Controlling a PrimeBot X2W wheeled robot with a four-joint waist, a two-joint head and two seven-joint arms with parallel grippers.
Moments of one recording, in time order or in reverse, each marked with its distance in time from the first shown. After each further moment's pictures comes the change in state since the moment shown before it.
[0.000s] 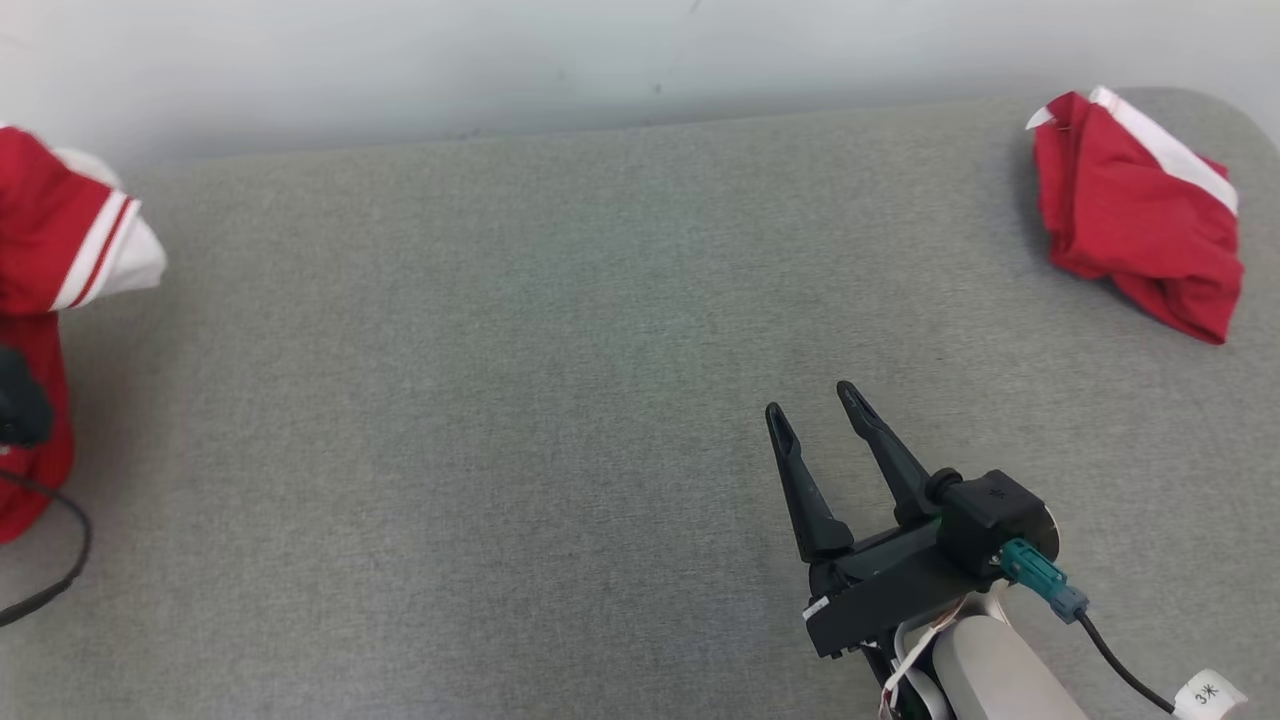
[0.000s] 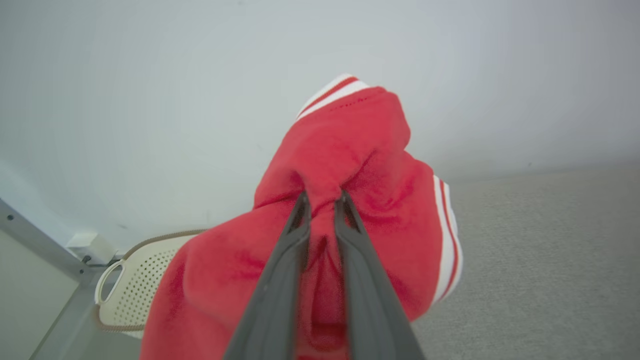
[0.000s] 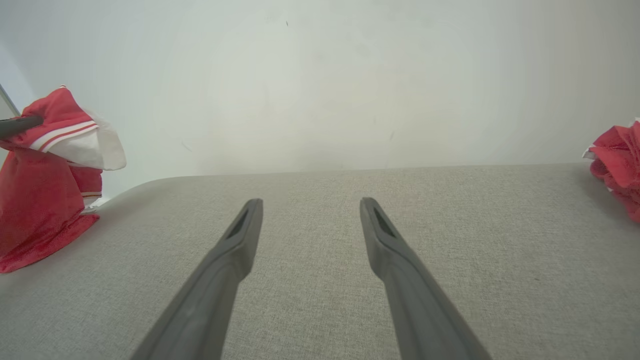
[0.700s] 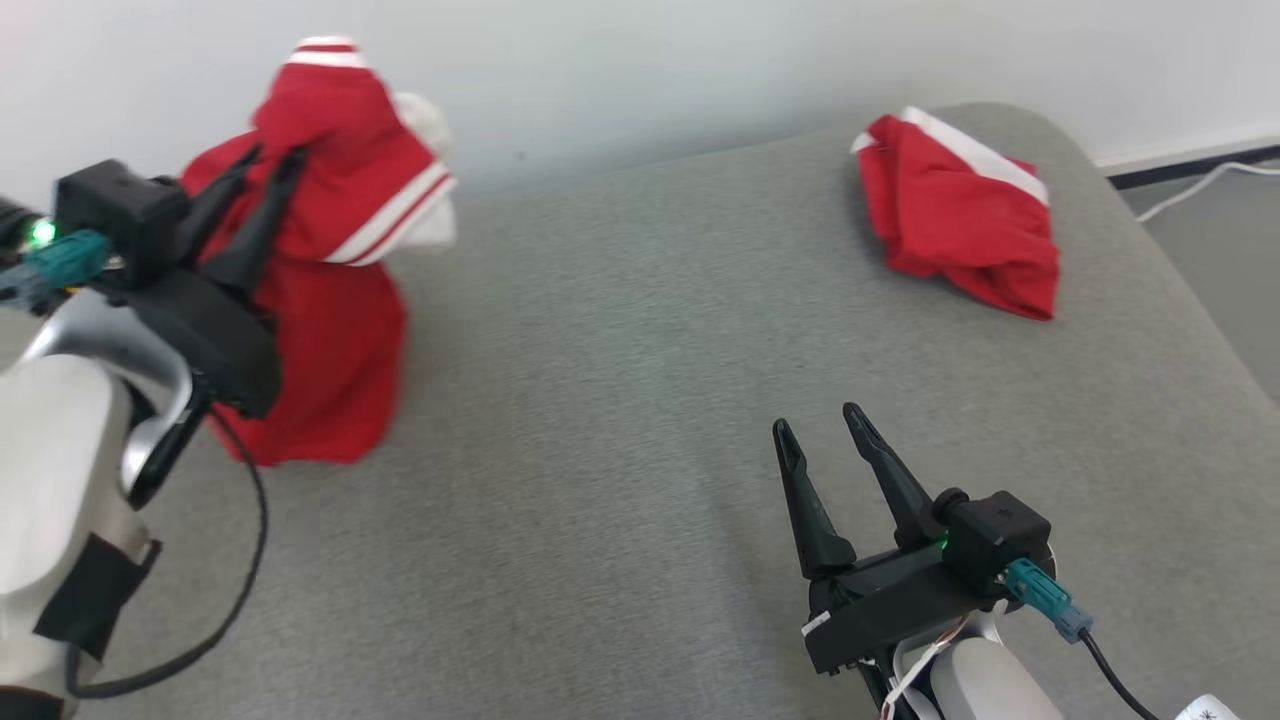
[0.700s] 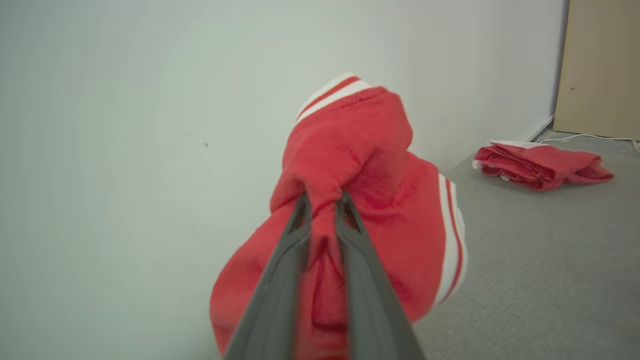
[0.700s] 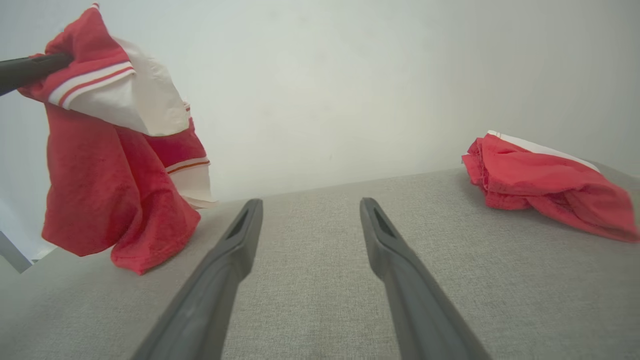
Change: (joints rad) left arm 0.100 -0.034 -0.201 -0.614 0.008 0.001 0.183; right arm 0.044 0.038 -0.039 -0.004 0.018 0.000 0.000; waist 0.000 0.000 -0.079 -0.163
